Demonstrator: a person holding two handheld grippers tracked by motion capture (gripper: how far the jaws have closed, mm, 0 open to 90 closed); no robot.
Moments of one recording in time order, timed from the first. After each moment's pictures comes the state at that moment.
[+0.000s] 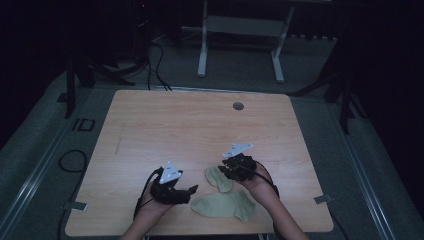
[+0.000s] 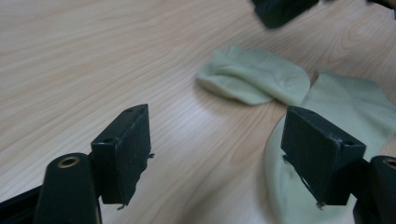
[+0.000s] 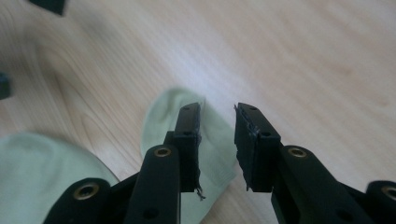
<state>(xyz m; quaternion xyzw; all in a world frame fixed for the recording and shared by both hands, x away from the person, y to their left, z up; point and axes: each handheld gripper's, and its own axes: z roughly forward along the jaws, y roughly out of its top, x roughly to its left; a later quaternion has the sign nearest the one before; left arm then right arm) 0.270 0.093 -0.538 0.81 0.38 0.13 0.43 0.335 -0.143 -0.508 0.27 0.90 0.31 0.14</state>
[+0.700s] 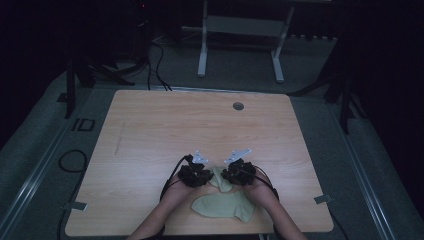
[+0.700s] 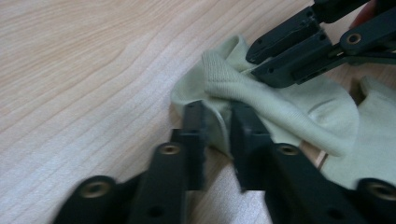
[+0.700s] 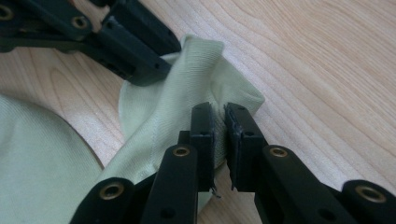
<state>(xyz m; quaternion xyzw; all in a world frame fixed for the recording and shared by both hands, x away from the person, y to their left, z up) 0.327 0.041 -0.564 0.84 0.38 0.07 0.38 0.344 -0.154 -0.548 0.28 0.91 0.29 0.10</state>
